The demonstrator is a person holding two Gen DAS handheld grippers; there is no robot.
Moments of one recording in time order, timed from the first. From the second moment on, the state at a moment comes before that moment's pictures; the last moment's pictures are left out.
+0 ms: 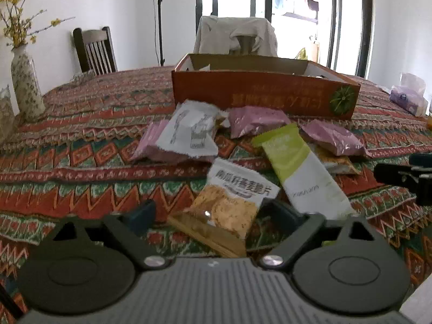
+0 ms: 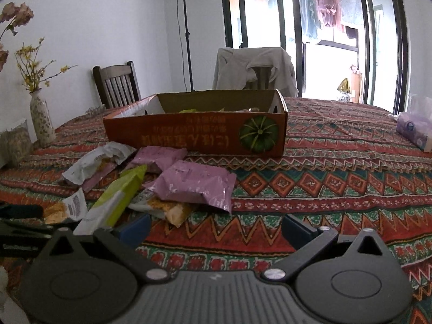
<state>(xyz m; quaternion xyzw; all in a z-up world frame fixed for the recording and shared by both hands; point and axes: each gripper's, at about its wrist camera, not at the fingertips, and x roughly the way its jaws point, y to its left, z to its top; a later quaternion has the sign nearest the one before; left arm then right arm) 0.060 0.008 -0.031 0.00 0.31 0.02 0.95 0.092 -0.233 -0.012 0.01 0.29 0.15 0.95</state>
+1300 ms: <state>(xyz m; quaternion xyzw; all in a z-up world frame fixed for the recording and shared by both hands) 0.063 0.072 -0.012 -0.04 0.17 0.04 0.98 0.100 -0.145 -0.001 -0.02 0.28 0.19 0.94</state>
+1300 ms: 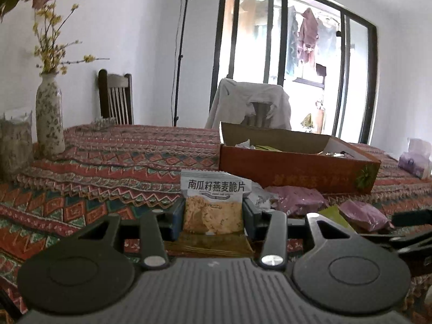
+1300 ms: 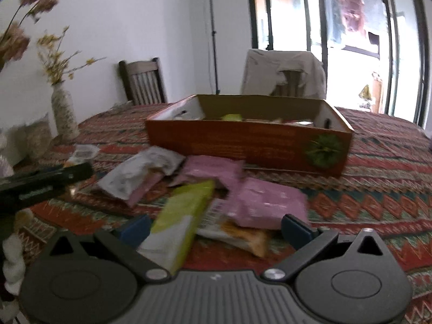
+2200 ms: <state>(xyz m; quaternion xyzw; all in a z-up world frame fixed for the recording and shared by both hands) 0.060 0.072 -0.013 -0.04 0.16 0.03 0.99 0.098 -0.104 -0.018 -0.08 0.29 0.20 0.93</state>
